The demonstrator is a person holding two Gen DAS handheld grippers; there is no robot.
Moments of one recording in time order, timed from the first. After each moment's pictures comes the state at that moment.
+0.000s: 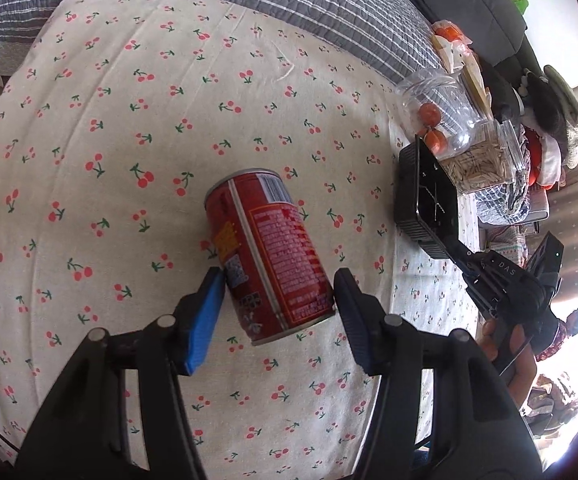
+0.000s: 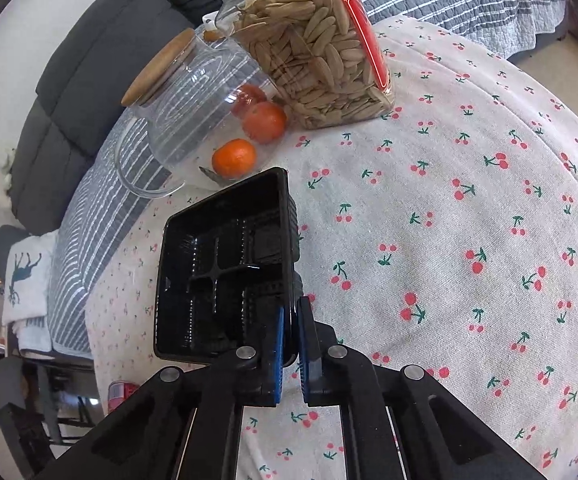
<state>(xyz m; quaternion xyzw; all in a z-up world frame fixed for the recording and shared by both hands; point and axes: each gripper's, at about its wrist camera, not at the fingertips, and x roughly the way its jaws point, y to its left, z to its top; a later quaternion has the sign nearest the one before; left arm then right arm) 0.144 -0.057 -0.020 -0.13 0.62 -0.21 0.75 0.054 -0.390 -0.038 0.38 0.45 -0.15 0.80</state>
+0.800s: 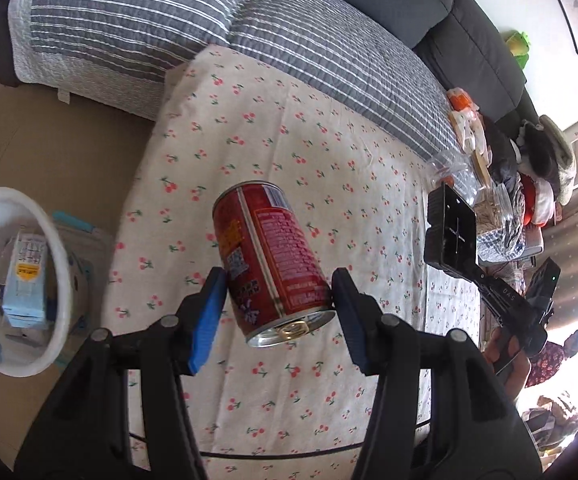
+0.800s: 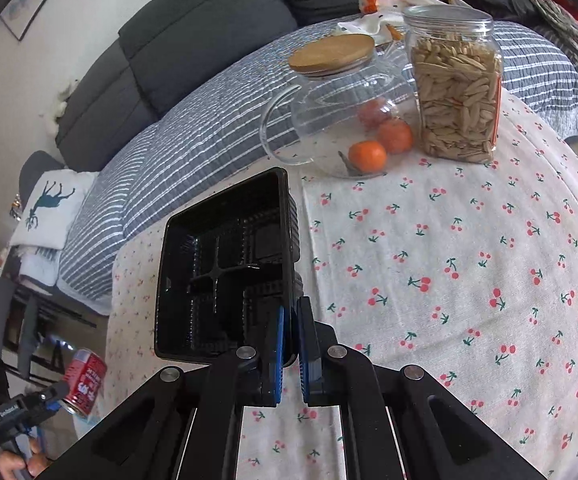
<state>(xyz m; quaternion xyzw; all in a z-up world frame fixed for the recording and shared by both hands) 0.143 0.117 0.024 -0.18 0.56 -0.18 0.79 0.065 -0.298 0.010 0.26 0.43 -0.07 0.86</state>
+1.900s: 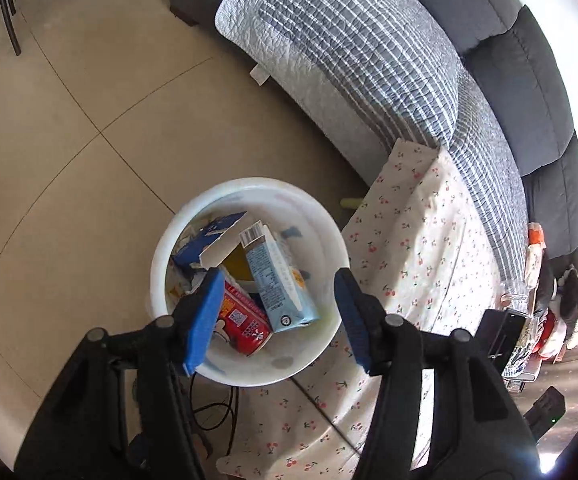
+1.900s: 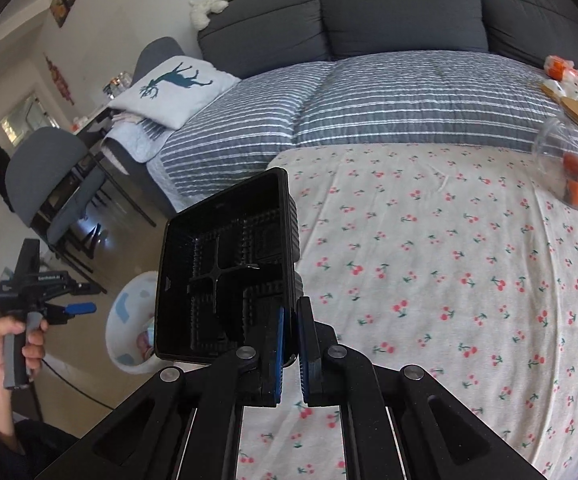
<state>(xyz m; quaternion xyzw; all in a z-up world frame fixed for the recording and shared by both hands) 0.129 0.356 -0.010 -0.31 0.57 0.02 0.76 0.063 -0.046 0.031 0.11 0.44 0.12 0.89</state>
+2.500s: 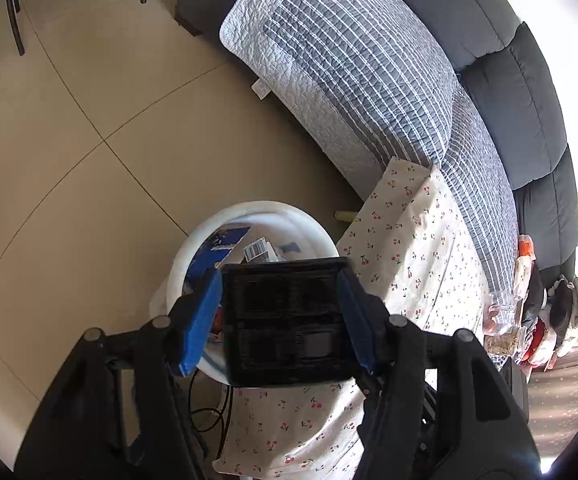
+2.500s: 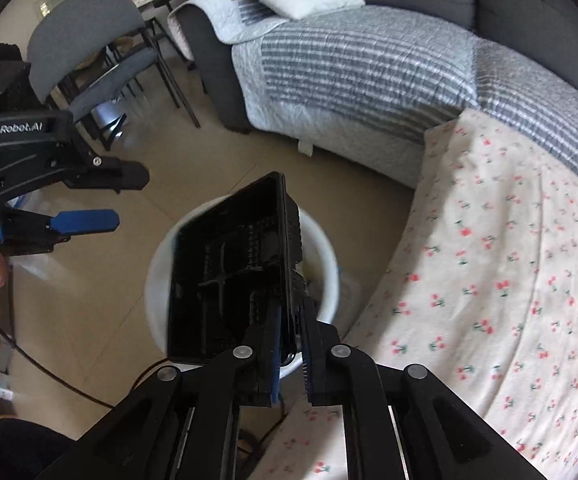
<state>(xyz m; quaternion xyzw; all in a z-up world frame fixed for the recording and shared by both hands) 0.130 0.375 0.001 -0.32 0.56 0.02 0.77 0.106 0.207 -0.028 -0.03 0.53 0.20 0.82</state>
